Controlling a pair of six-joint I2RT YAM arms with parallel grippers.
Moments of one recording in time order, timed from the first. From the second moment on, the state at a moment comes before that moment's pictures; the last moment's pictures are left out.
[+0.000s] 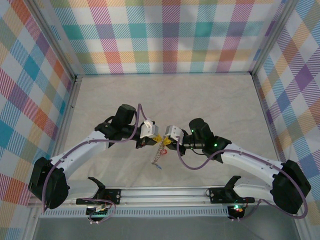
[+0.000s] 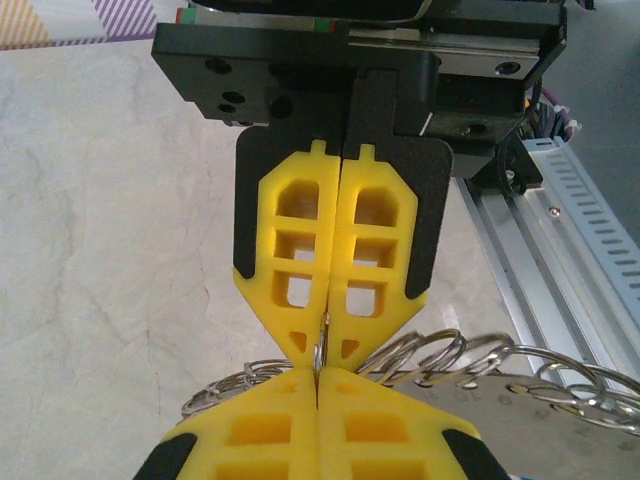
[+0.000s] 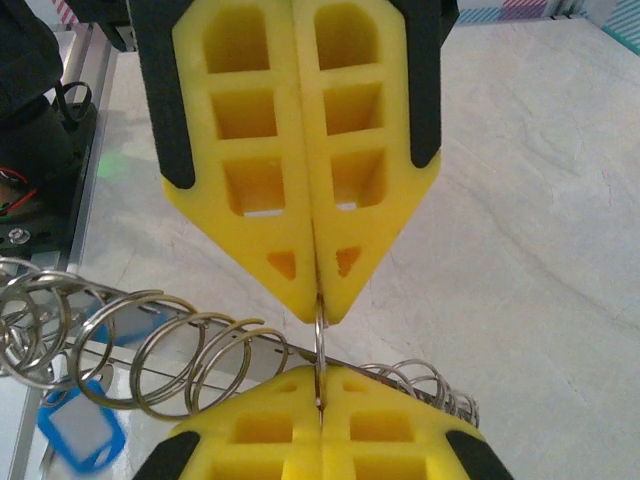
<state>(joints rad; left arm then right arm) -0.58 1.26 0.89 -0.39 0.87 0.71 0.80 1.13 0.65 -0.01 -0.49 -0.32</state>
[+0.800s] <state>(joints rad) -0.58 1.31 0.92 -0.45 0.87 0.71 0.80 1.13 0.70 -0.16 -0.50 -0.40</state>
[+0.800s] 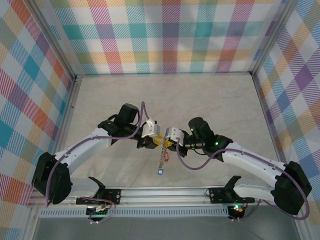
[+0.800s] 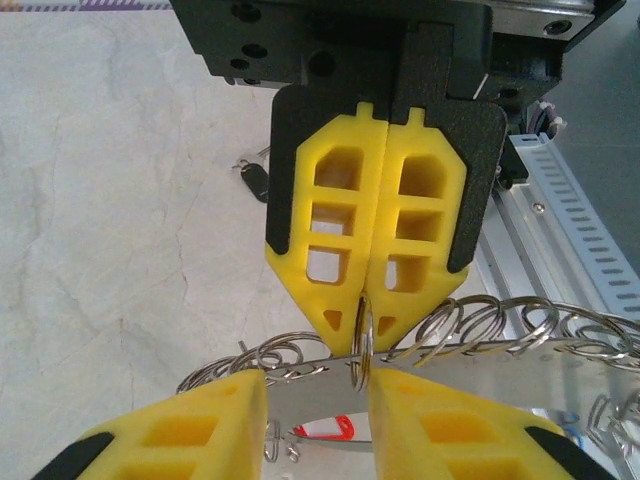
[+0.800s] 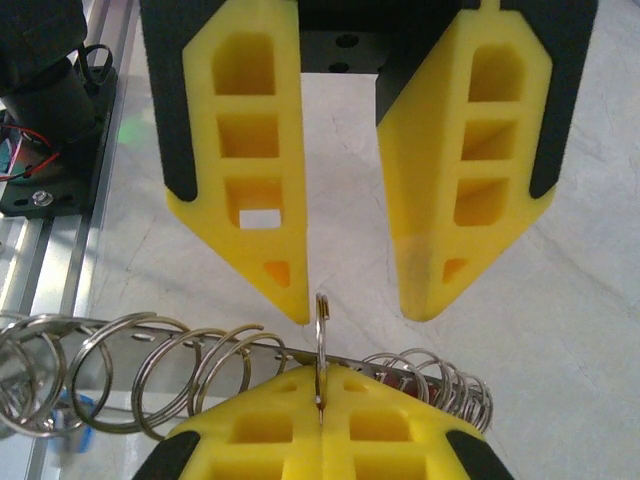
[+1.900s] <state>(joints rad) -0.64 1.29 0.91 -0.41 0.81 0.70 0.80 1.08 0.64 -0.09 -0.48 -0.38</state>
